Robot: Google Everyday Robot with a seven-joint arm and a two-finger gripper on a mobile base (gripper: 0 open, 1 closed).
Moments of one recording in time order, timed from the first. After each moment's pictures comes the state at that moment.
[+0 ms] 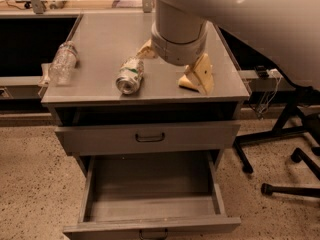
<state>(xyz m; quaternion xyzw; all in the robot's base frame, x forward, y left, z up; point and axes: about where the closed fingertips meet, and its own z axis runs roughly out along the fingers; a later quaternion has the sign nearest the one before) 0.536 -0.052 0.938 -0.93 0.30 -0.19 0.06</state>
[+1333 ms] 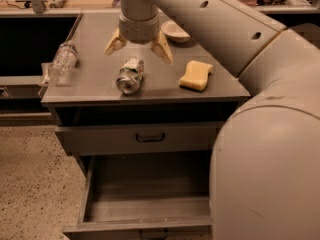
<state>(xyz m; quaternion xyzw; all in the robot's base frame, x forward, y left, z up) 0.661 0.025 0.902 -0.99 0.08 -0.12 0.05</state>
